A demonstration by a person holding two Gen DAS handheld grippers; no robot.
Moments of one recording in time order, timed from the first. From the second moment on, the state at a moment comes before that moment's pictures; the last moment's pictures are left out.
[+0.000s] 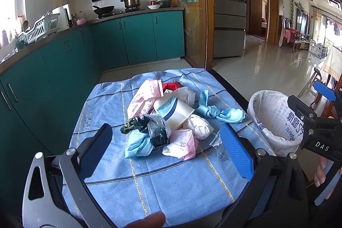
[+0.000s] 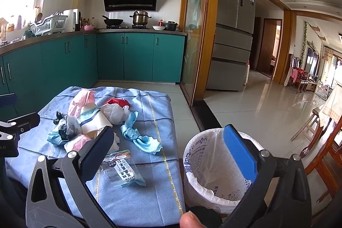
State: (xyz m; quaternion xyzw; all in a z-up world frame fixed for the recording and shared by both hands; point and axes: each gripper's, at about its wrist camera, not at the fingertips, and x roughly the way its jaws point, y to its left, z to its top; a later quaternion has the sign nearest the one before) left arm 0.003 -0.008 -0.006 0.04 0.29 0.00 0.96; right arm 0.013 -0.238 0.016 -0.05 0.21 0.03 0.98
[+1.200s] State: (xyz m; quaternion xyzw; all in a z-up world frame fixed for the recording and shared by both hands) left arm 0.005 -0.008 -0.007 0.05 0.29 0.01 0.96; right arm 0.020 -0.238 0.016 -0.07 0.22 0.00 0.97
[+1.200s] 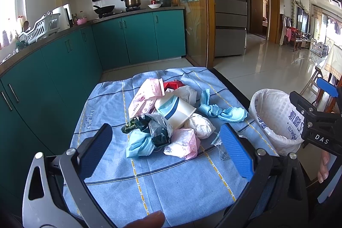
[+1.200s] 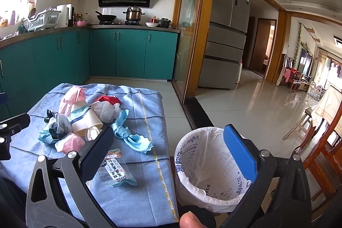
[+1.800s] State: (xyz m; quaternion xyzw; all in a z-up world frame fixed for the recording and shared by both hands) left arm 0.007 -0.011 -0.010 0.05 0.30 0.00 0.95; right arm 0.019 -0.236 0.018 -0.07 0.22 0.00 0.97
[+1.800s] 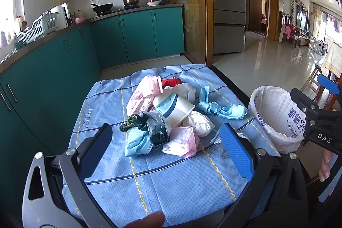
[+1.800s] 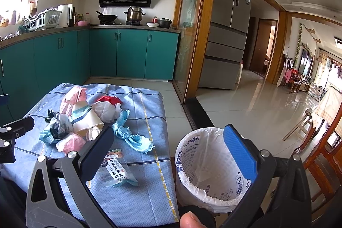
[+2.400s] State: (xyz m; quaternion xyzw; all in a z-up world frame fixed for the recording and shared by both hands) left arm 0.012 -0.009 -0.018 0.05 0.31 0.00 0.95; right arm 0.019 -0.236 0.016 -0.07 0.22 0.00 0.97
